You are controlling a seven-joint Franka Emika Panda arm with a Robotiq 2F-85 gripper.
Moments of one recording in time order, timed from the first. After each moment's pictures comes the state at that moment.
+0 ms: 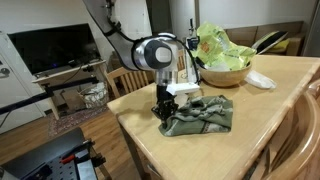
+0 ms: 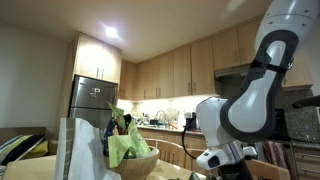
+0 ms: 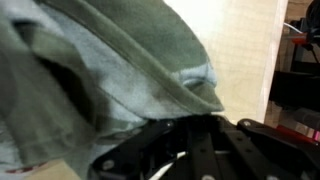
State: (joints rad) arm -0.09 0.56 0.06 -2.14 -0.23 2.37 -1.47
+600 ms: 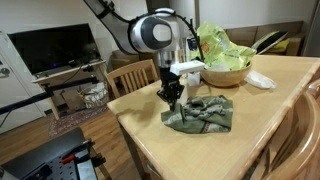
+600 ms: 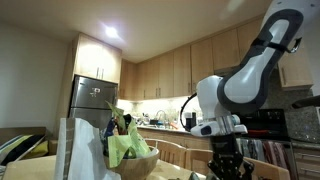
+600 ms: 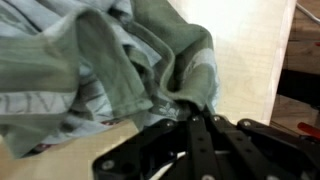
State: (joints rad) arm -0.11 0.42 0.06 -2.15 -0.21 2.42 -1.50
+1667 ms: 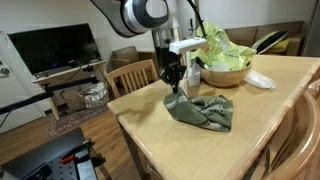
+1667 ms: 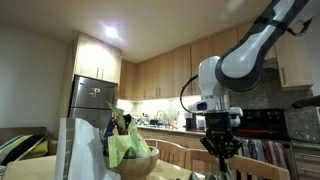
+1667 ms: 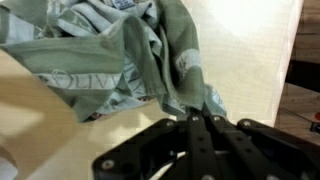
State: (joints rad) arm -0.11 0.29 0.06 -2.17 -0.15 2.43 -1.53
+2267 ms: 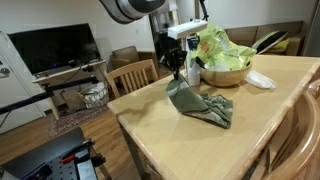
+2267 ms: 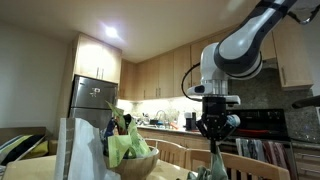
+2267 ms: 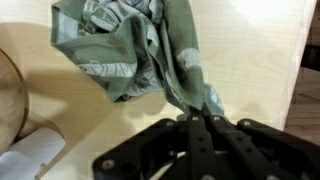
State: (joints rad) arm -0.11 0.21 0.06 -2.17 -0.07 2.45 -1.55
